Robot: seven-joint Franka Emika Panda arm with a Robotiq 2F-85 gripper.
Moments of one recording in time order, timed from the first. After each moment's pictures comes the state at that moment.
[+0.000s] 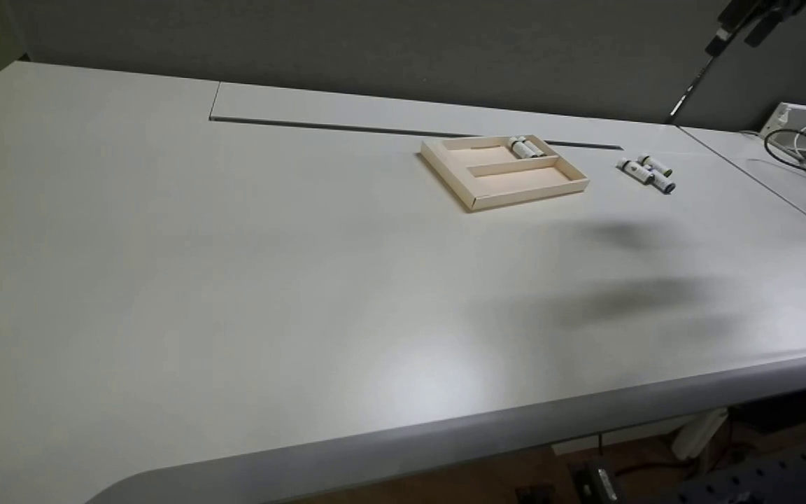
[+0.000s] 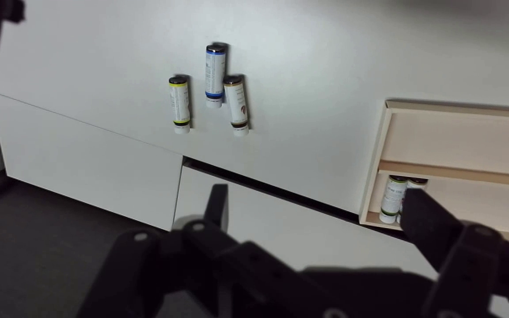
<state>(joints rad) -0.14 0.25 -0.19 -2.06 -0.04 2.60 -0.54</state>
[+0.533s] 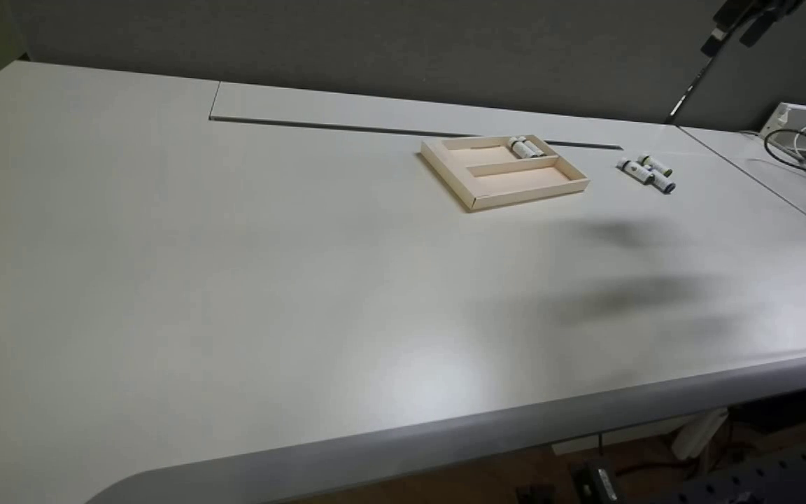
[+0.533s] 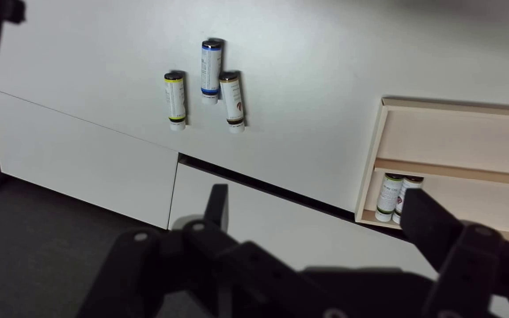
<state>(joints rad) -0.15 0.25 -0.17 -2.06 -0.04 2.60 -0.53</state>
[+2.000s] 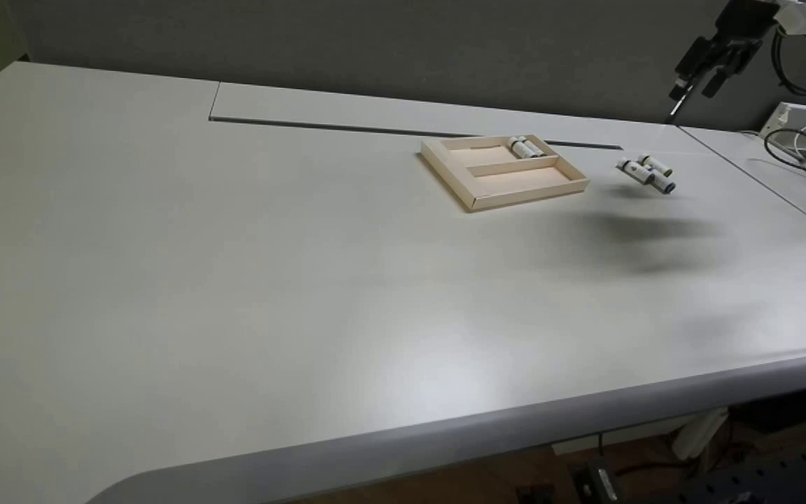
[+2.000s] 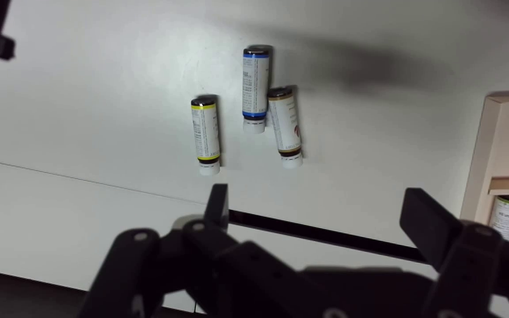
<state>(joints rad) -0.34 0.75 -0.07 -1.45 0.00 2.31 -0.55</state>
